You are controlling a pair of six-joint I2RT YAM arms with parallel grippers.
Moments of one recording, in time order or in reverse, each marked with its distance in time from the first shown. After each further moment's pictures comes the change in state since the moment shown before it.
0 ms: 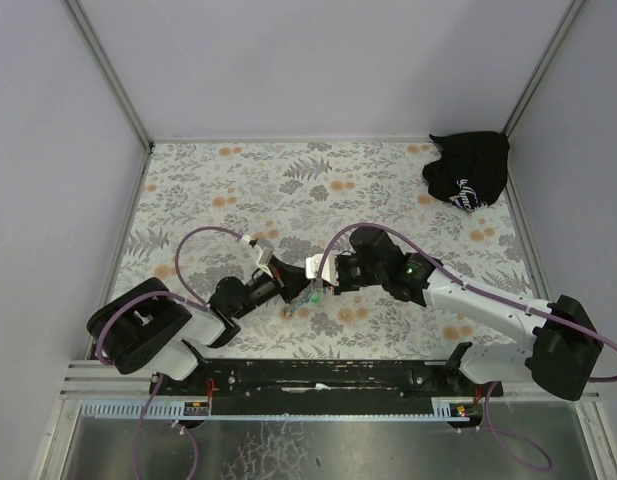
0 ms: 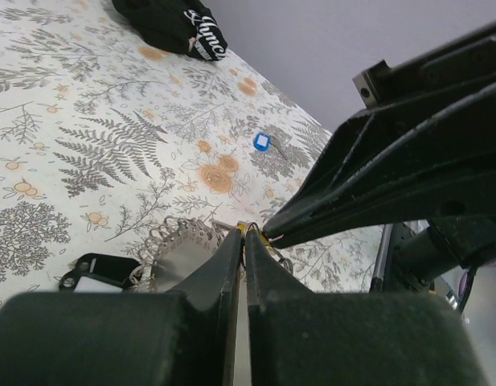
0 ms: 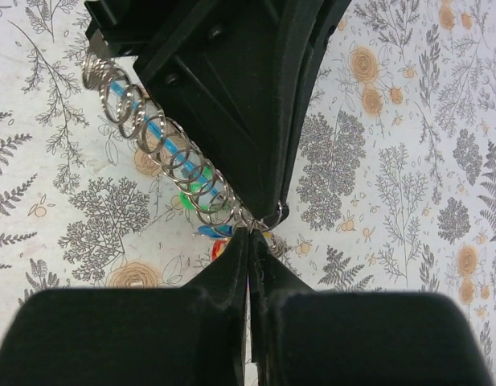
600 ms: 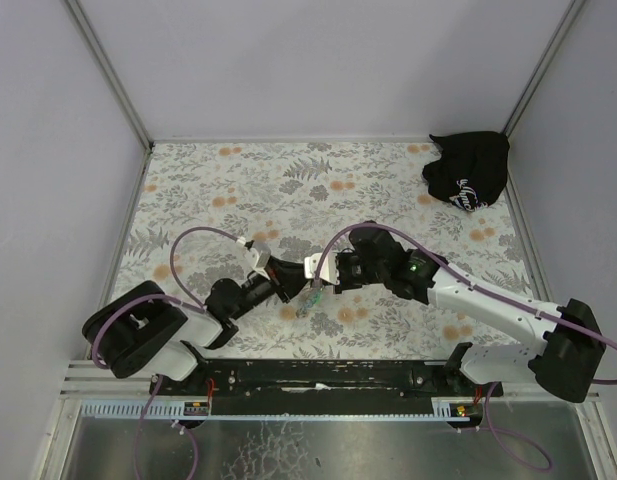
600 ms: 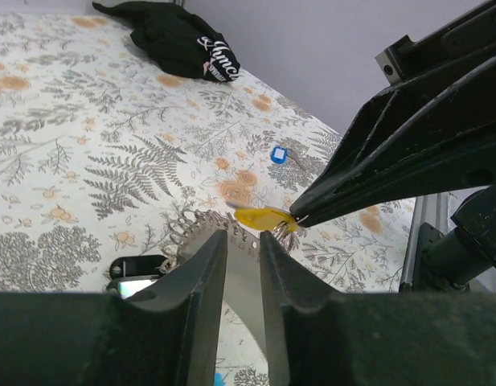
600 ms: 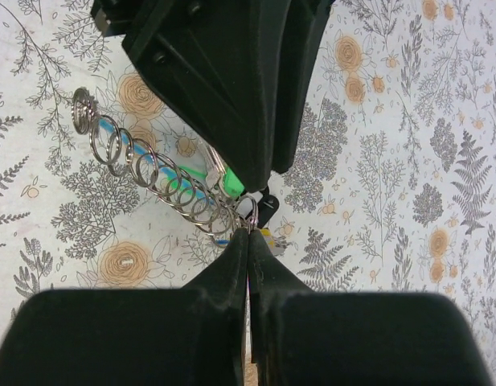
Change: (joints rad) left arm -0.016 -0.020 -0.019 0.032 -0.064 0.085; right arm 0.023 -0.023 0.058 -0.091 0.076 -0.030
